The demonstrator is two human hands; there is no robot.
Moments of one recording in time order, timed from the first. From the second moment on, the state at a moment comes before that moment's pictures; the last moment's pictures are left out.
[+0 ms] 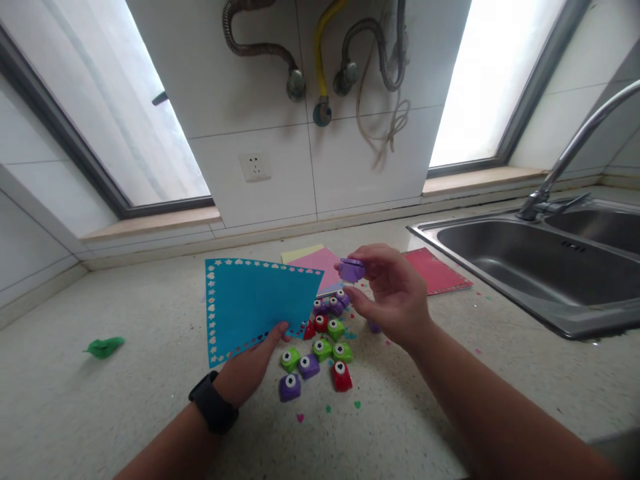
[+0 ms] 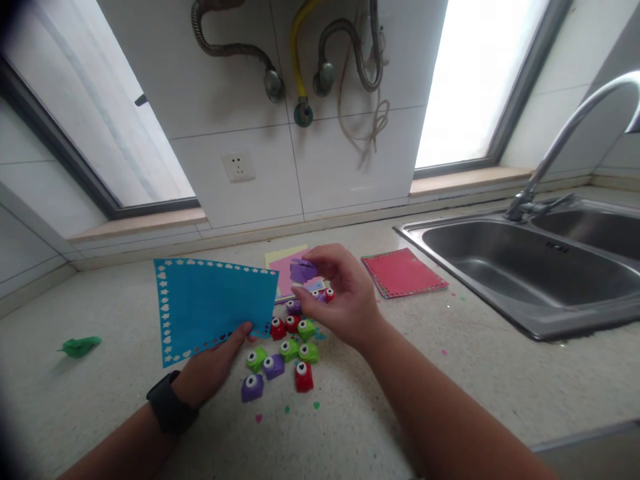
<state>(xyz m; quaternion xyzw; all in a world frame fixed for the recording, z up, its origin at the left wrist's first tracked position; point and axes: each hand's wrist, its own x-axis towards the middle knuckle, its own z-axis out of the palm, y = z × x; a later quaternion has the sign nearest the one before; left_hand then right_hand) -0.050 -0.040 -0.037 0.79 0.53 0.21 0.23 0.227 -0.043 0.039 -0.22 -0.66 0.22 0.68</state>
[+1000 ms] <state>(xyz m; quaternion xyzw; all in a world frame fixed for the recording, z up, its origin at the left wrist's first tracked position) -0.047 -0.041 -0.044 0.83 0.53 0.15 0.06 0.228 -0.043 0.032 -0.22 -0.74 0.19 0.60</state>
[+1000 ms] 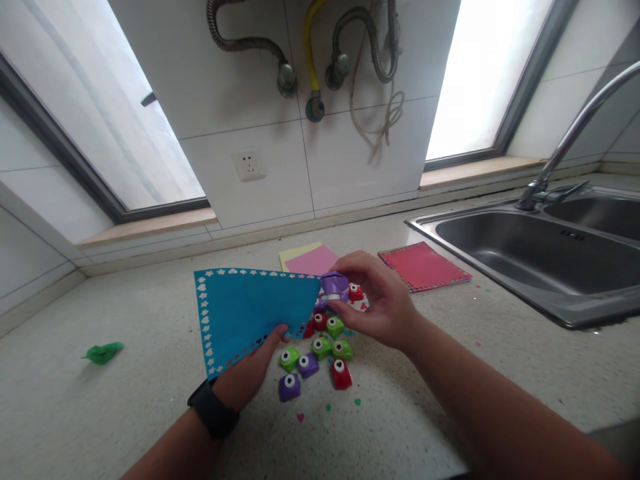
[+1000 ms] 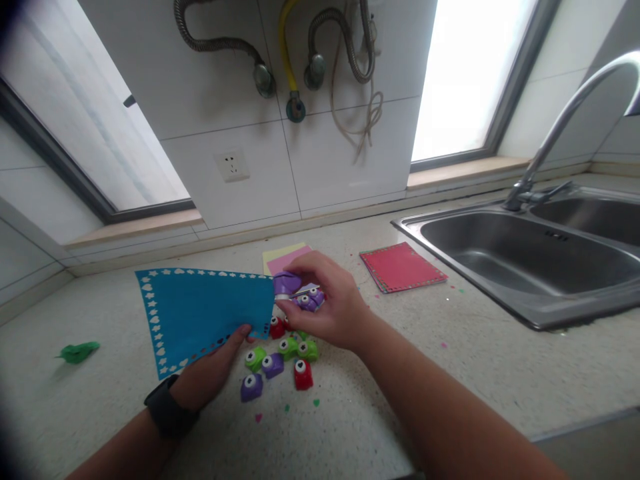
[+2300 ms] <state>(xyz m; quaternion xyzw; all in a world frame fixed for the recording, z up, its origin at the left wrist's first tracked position) -0.024 -0.050 -0.022 0.75 0.53 0.30 0.26 0.201 -0.026 0.007 -0.36 -0.64 0.55 0.40</state>
